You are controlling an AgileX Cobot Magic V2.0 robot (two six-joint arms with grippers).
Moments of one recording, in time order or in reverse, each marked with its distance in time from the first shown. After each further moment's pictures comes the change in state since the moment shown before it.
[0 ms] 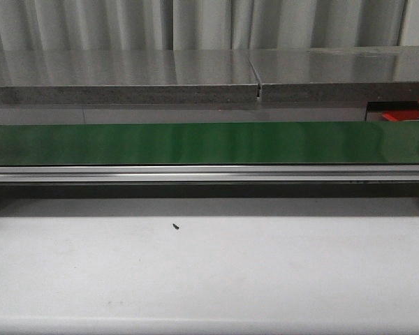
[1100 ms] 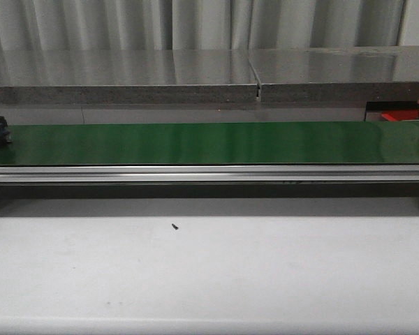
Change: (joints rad) left arm 0.097 -0.111 -0.006 0.013 -0.006 0.015; right arm 0.000 0.000 0.000 0.000 0.000 0.000
